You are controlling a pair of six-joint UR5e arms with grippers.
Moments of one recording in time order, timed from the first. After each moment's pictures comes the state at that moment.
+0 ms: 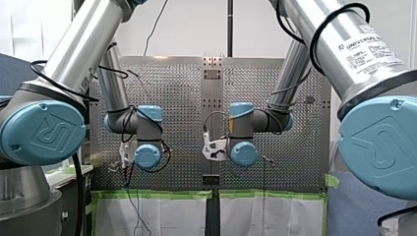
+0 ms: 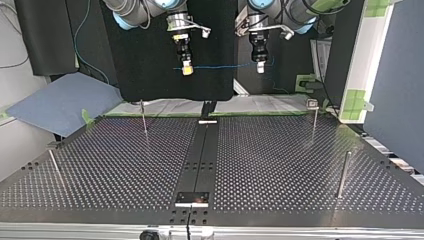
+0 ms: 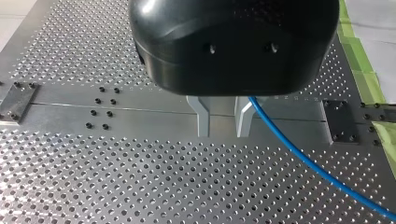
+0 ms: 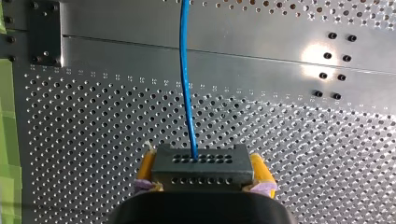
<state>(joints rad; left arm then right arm) -0.52 -2.01 -2.39 -1.90 -2.18 -1.63 2.38 -0.99 2.02 -1.00 1.83 1.48</state>
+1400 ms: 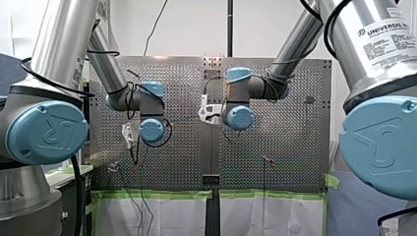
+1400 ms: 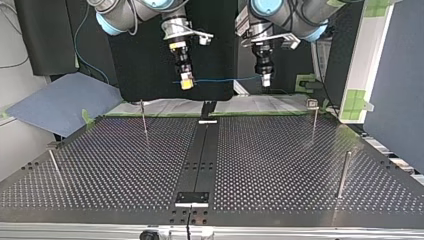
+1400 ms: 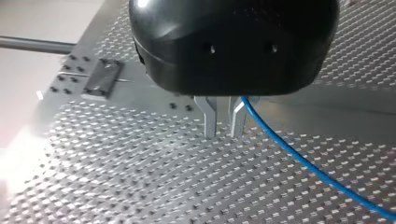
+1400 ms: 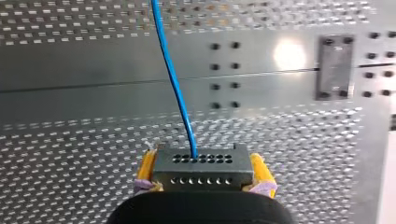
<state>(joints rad) -0.47 -1.79 -2.30 -2.12 -2.19 -1.74 2.38 -1.20 1.91 -0.80 1.78 1.62</state>
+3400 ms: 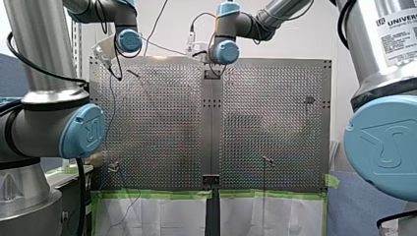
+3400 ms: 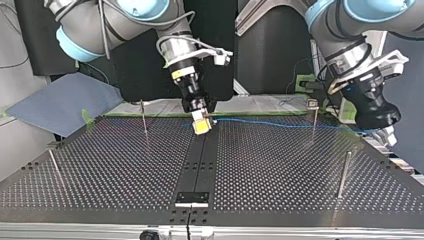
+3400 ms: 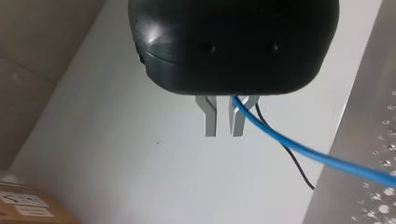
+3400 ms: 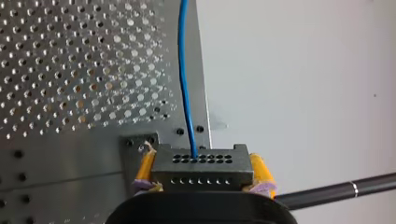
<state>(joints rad) -0.08 -1.29 -1.88 -2.75 -2.11 -1.99 2.42 -1.29 1.43 -0.38 1.67 1.61</state>
